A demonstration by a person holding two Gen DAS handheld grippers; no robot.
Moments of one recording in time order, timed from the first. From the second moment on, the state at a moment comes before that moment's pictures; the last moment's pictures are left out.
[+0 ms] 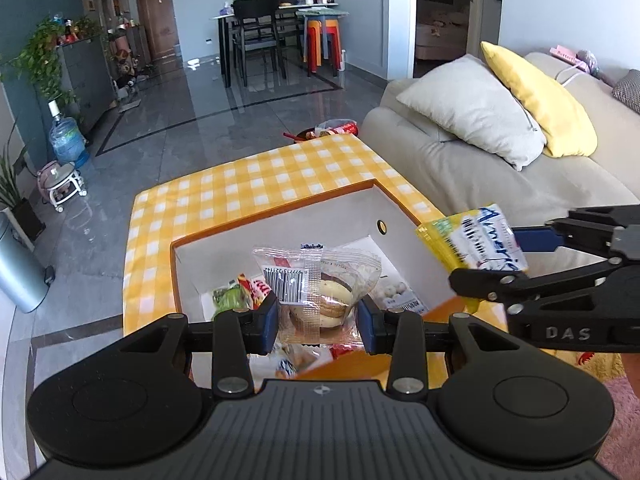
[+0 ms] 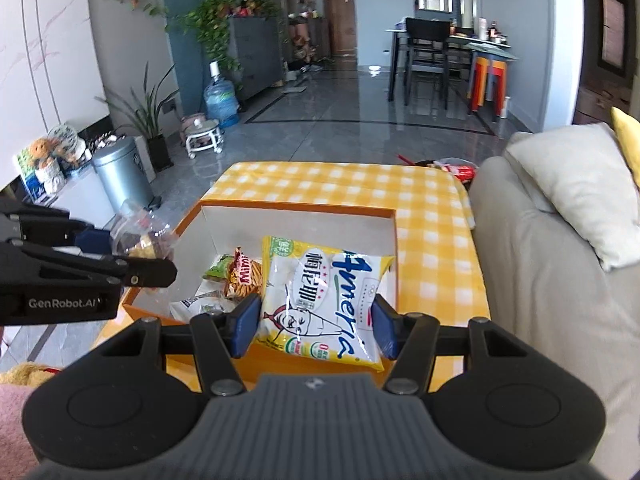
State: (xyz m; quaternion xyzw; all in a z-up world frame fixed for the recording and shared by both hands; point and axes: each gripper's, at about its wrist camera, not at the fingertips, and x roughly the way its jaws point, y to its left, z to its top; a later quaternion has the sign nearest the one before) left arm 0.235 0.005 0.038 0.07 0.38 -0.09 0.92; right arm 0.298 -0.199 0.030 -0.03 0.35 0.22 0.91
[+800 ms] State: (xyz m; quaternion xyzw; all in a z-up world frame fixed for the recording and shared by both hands) left arm 0.354 0.010 -0.055 0.09 0.57 -0.08 0.81; right arm 0.431 -0.130 -0.062 -0.22 0.44 0.27 0.83
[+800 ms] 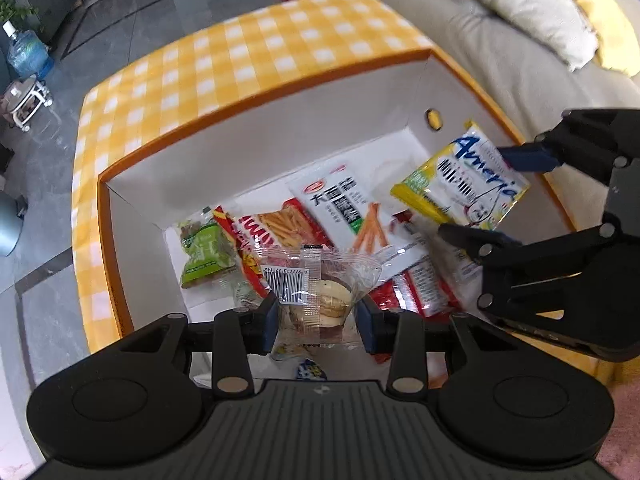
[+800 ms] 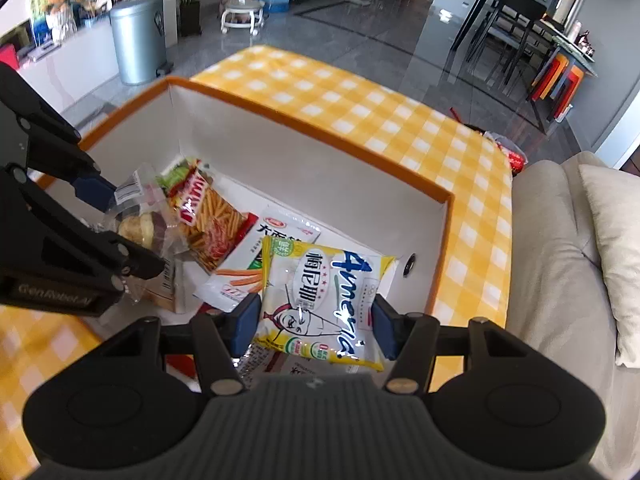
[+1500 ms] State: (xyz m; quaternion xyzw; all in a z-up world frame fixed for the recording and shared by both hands) left arm 0.387 0.008 -0.095 0.10 0.62 -0.07 0.78; right arm 0.459 -0.109 -0.098 -0.28 0.48 0.25 0.79
